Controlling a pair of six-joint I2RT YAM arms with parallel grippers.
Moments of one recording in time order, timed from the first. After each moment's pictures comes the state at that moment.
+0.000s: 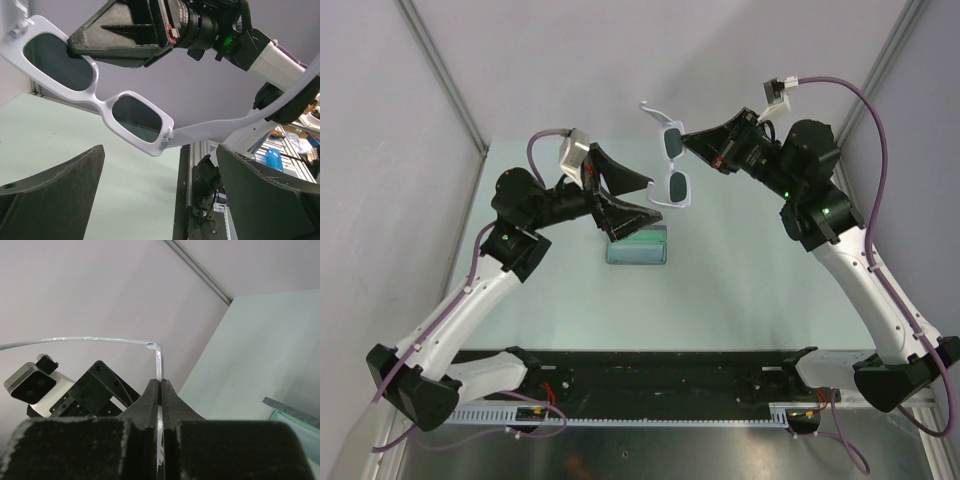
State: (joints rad) left arm -0.56 1.12 1.16 0.26 0.80 -0.49; right arm 0.51 1.25 1.53 -0.17 -0.31 0.86
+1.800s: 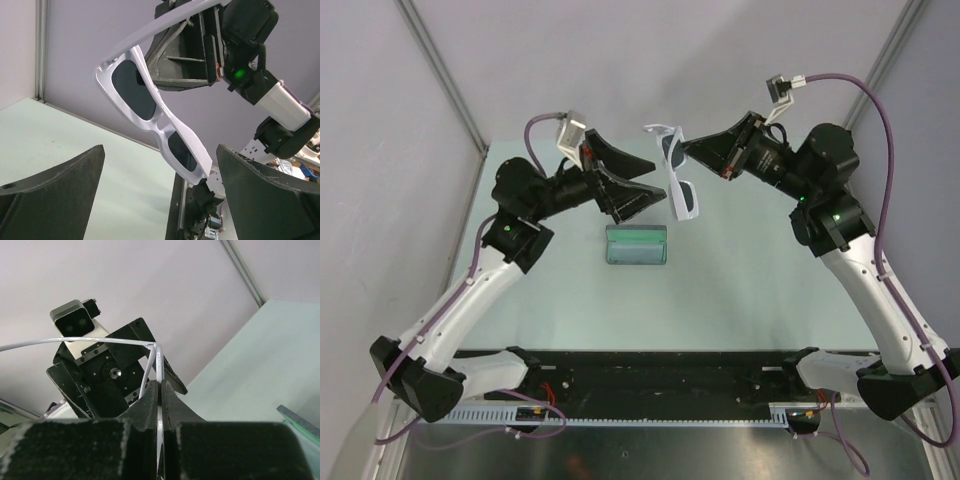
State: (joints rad) left arm -0.56 1.18 1.23 0.27 0.71 -0.59; right arm 0.49 1.21 1.52 -0.10 -0.51 0.80
